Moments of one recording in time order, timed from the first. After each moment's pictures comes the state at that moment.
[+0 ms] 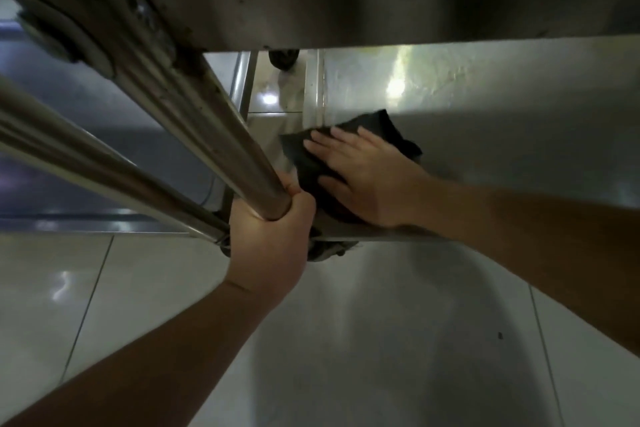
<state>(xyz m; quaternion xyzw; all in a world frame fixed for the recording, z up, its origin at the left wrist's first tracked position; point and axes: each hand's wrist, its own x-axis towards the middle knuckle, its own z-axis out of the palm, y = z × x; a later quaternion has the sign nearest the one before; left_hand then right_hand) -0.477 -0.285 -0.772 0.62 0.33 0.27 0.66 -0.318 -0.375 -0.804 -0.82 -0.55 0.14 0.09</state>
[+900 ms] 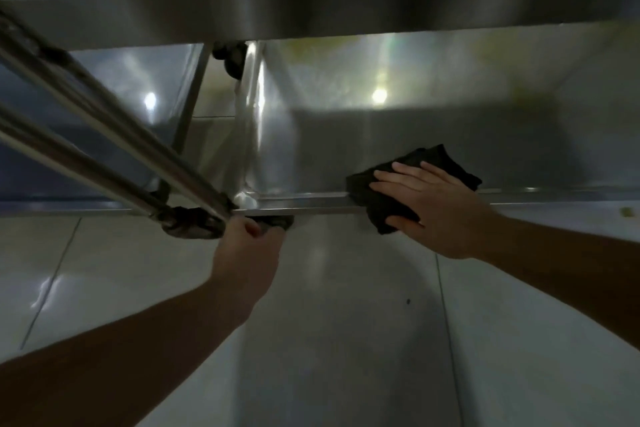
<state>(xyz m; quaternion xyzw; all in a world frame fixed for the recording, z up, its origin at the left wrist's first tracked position) -0.491 -0.395 -0.774 0.70 0.54 0.04 0.47 -0.286 -0.615 -0.810 -0.85 -0.52 0.11 0.05</state>
